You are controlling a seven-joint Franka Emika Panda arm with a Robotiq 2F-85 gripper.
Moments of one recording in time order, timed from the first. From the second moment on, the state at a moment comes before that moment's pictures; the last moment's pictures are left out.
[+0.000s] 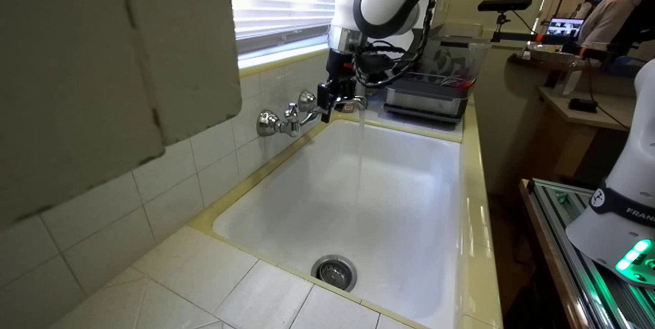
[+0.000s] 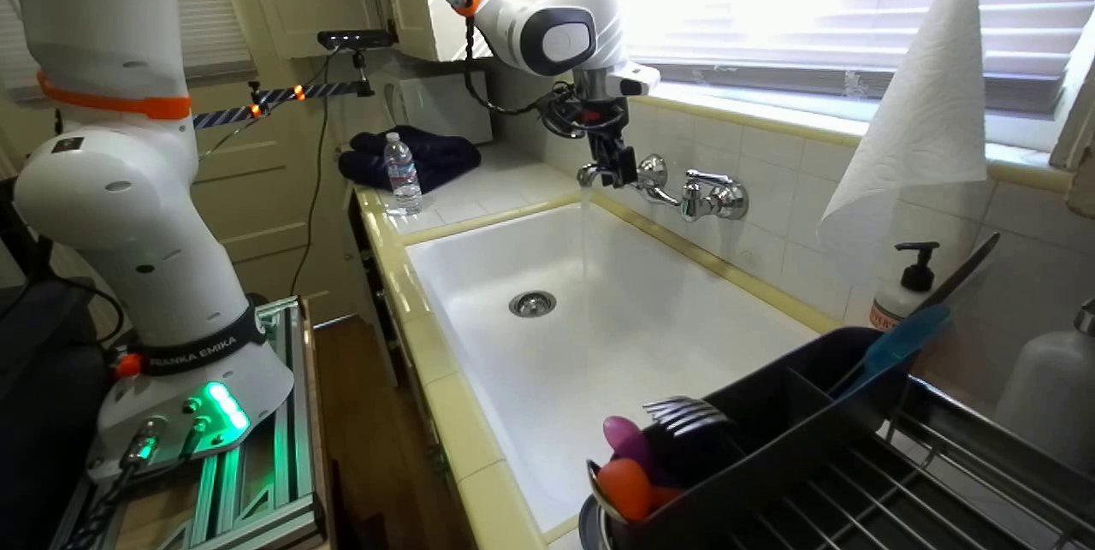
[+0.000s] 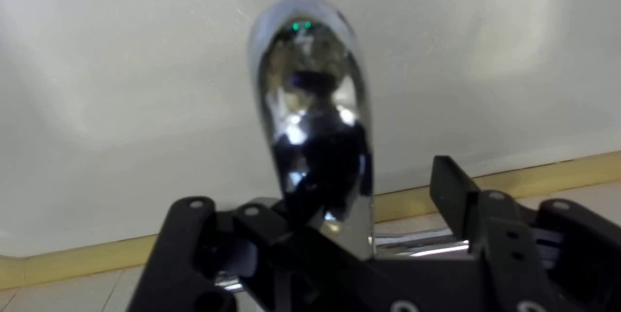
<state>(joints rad) 0.00 0.26 -0.02 -2.01 0.05 2.44 0.13</state>
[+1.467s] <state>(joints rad) 0.04 0.29 -0.01 -1.99 0.05 2.44 0.29</state>
